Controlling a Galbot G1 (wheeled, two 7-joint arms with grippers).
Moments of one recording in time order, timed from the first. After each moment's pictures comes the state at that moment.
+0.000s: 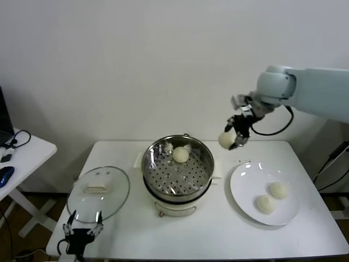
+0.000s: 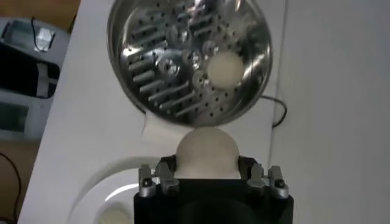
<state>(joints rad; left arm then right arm) 1.71 -1.49 -0.75 -1.92 0.06 0.01 0.02 1.13 0.96 -1.80 1.48 0.85 -0.31 -0.94</state>
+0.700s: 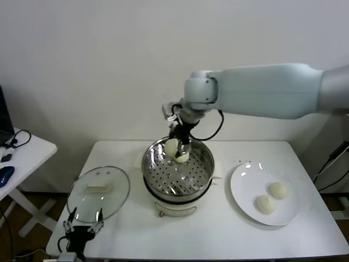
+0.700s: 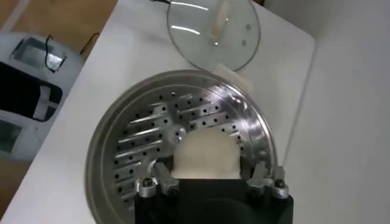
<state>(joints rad) 1.70 -1.48 -0.75 -1.93 0.06 0.01 0.02 0.91 1.30 -1.66 1.39 0.85 -0.39 -0.83</state>
